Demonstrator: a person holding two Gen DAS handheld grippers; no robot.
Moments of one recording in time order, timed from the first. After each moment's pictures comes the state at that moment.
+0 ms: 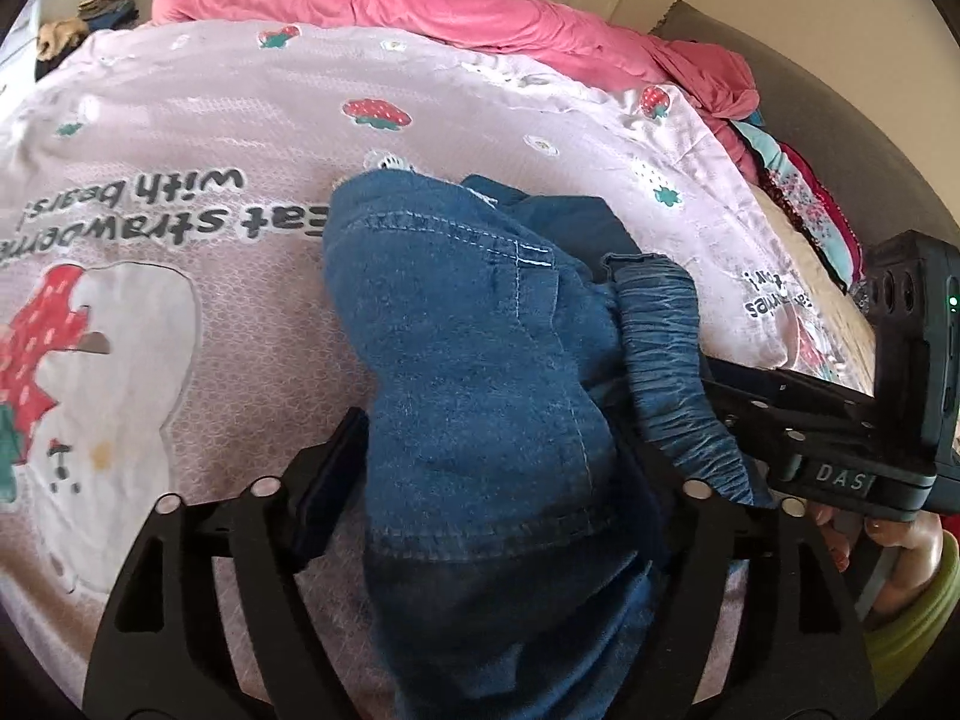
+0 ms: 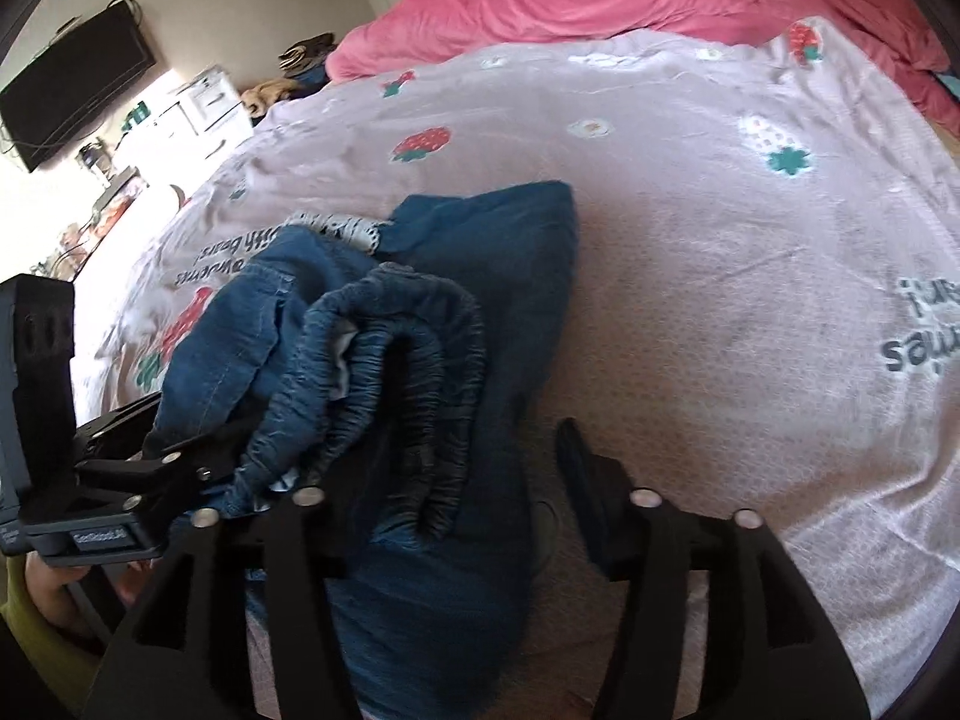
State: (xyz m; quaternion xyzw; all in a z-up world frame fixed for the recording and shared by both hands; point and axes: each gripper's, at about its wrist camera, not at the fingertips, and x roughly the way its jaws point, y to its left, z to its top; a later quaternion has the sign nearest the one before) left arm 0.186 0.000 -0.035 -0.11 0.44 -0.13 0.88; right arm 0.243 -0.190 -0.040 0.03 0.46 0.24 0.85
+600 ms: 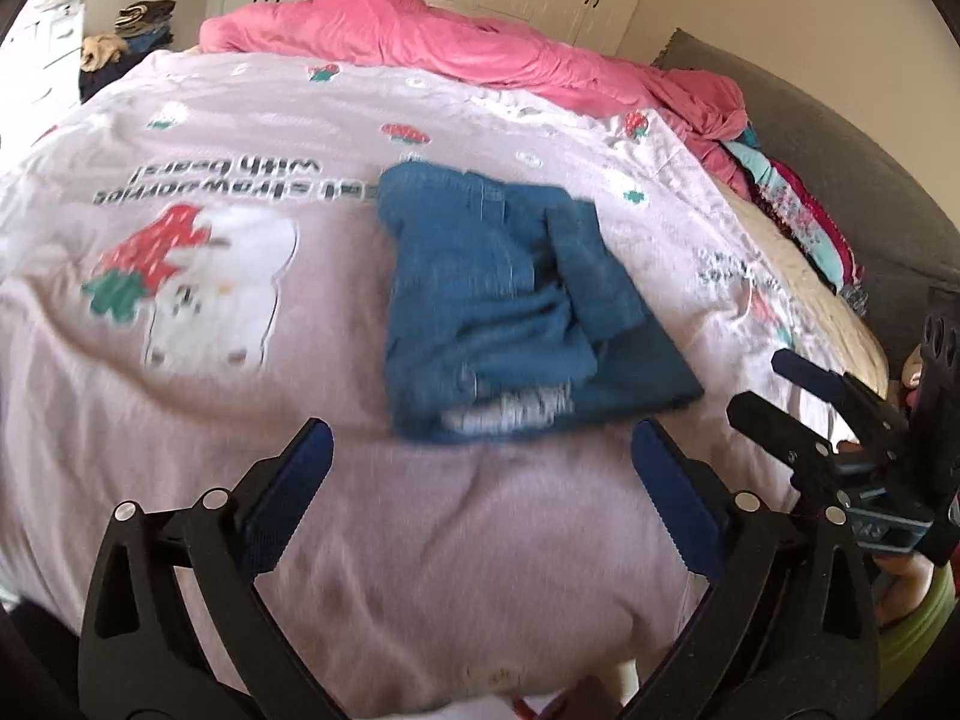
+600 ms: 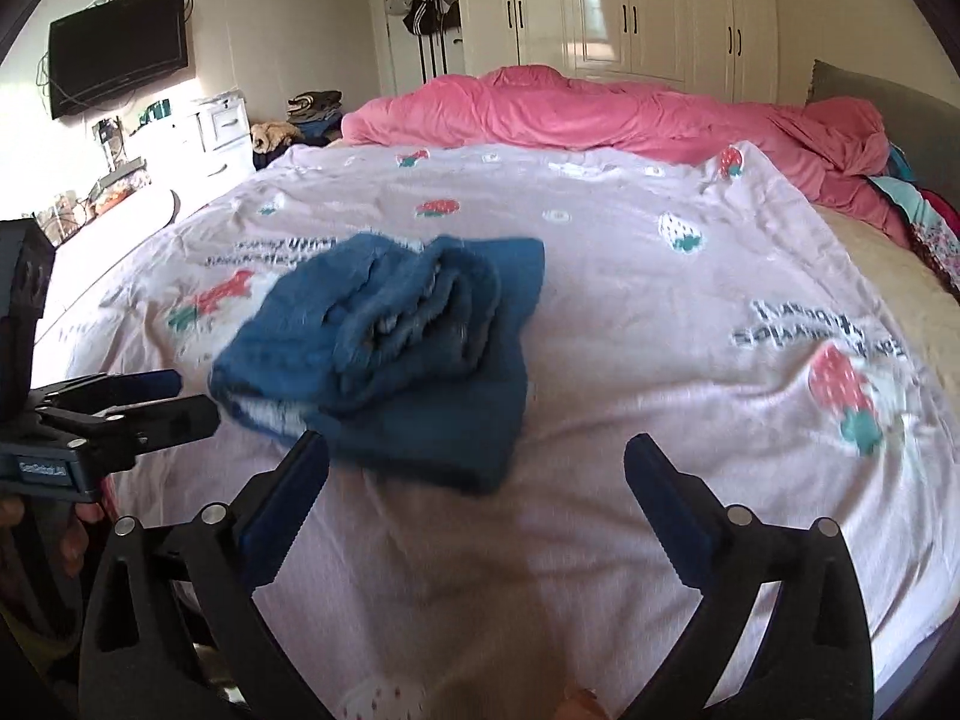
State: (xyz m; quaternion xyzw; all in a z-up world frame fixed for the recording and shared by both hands) left arm 0.068 0.000 -0.012 -0.10 0.40 -0.10 0.90; right arm 0.110 -0.210 -0.010 -0.04 0.34 0.19 0.92
